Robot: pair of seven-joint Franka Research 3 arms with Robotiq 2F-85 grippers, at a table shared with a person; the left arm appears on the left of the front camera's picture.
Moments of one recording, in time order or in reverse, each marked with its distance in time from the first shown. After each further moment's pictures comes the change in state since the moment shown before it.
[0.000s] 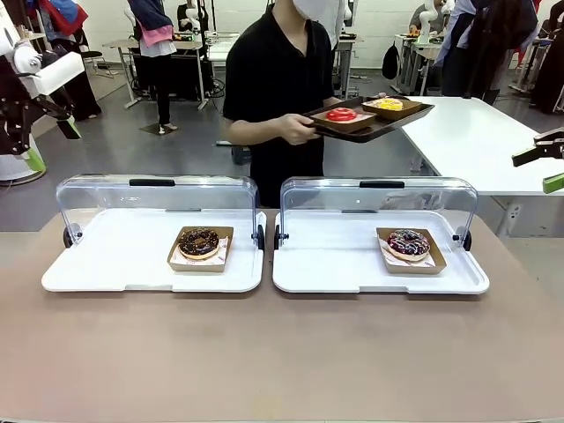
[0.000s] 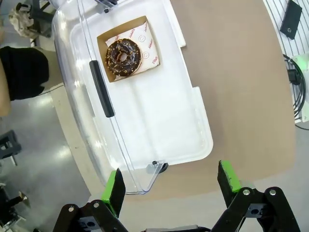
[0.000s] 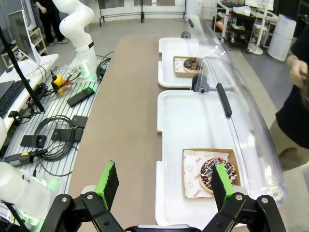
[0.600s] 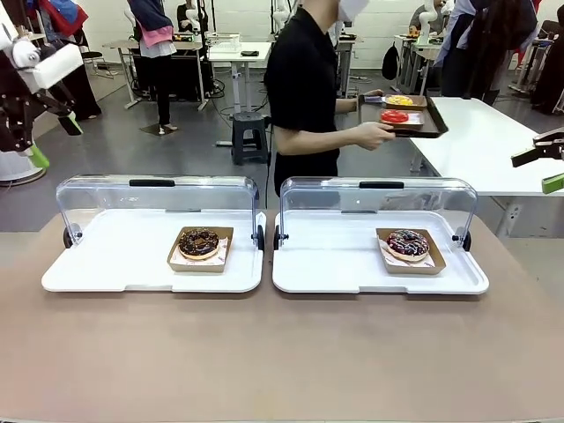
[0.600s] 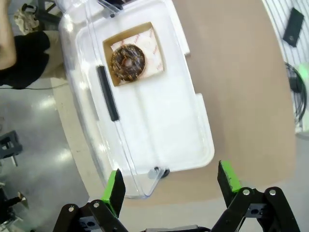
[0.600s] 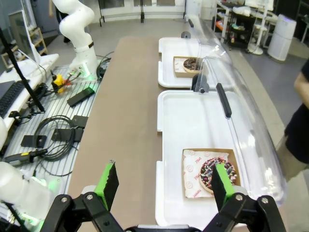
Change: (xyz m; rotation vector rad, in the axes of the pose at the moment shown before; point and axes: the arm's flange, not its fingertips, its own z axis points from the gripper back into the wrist) left arm -0.002 0.001 0.005 0.022 -0.063 0.038; right arm 0.000 0.000 0.000 0.000 0.000 0.000
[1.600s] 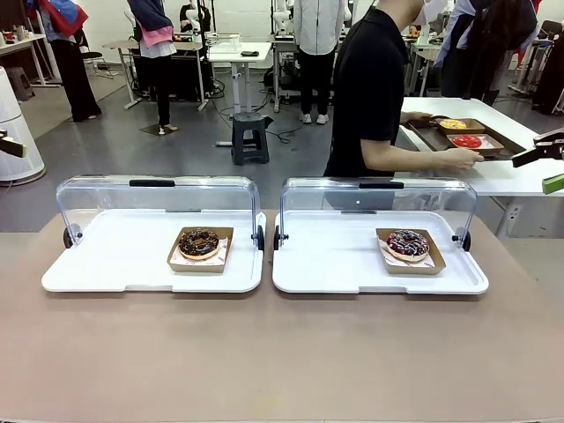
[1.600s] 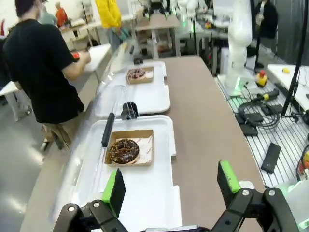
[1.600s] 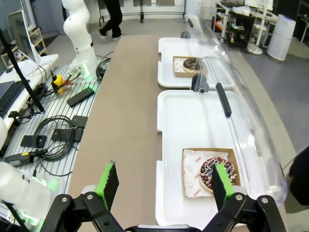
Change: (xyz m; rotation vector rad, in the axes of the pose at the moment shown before) left arm -0.219 -0.051 -0.066 -0.050 -0.995 0.270; right arm -0.001 0.001 0.001 -0.002 0.000 -0.001
